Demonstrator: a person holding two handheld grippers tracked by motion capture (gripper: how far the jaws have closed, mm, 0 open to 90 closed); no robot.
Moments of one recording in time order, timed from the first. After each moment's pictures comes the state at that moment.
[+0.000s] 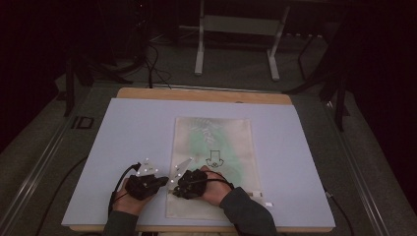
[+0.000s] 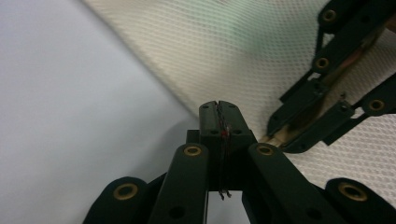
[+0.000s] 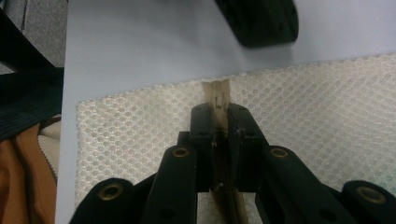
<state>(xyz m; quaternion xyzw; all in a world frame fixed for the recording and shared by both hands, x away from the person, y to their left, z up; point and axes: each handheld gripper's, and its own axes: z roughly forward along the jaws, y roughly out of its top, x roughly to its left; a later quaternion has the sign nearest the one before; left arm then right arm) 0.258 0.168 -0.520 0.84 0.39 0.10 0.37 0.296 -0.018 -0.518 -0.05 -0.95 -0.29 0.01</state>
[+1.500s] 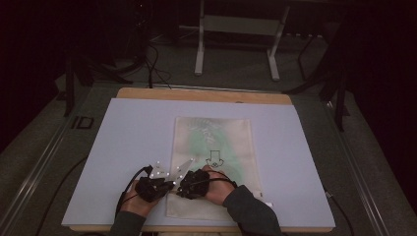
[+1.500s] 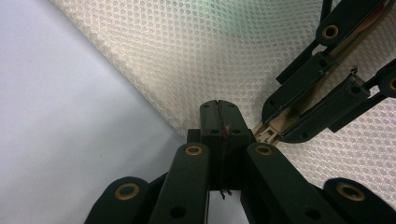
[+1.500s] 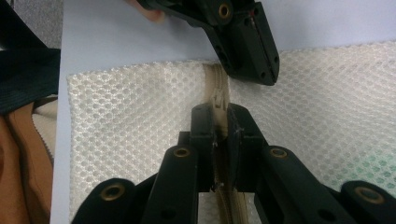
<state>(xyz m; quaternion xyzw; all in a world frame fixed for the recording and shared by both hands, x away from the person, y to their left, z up) 0.260 0.146 -0.529 0.86 0.37 0.10 0.34 0.295 -0.024 -0.514 -0.03 -0.96 -0.27 0.00</state>
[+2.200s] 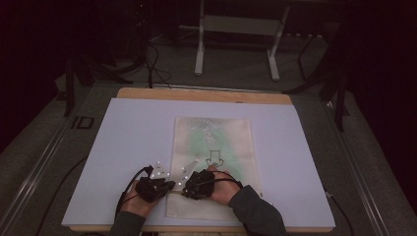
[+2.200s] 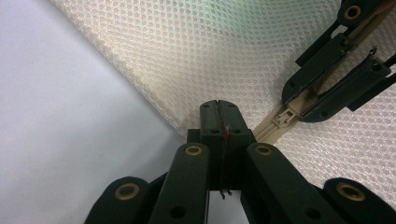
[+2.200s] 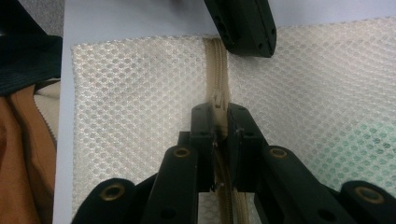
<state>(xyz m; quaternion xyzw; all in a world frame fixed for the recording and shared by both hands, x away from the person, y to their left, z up) 0.259 0.145 -0.528 0.86 0.37 0.10 0.33 0.294 -0.038 -0.512 -0.03 -0.96 -0.26 0.00</state>
